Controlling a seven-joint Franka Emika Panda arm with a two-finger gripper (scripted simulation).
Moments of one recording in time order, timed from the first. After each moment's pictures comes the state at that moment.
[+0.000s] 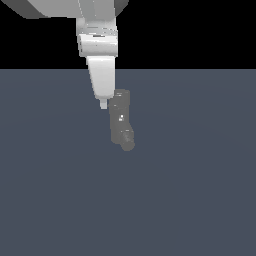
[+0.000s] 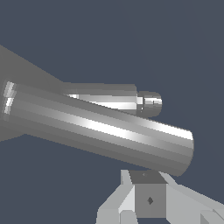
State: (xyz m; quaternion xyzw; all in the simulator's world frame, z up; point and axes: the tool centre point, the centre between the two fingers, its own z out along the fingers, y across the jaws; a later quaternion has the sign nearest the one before) arm -0.060 0.066 0.202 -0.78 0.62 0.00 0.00
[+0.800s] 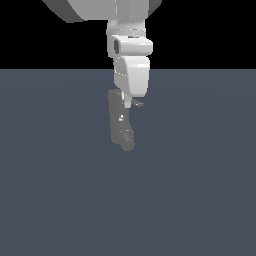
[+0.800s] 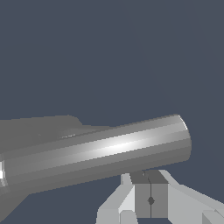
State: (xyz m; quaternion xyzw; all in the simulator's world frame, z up) arm -0.049 0.004 0.202 -0.79 0.61 0.00 0.00
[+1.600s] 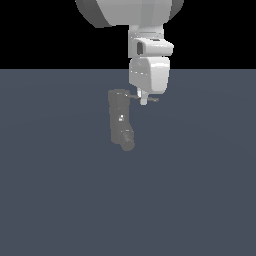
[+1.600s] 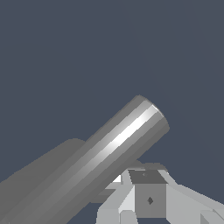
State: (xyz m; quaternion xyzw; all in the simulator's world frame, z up) arm -0.020 -0.043 0.202 -0.79 0.62 0.00 0.00
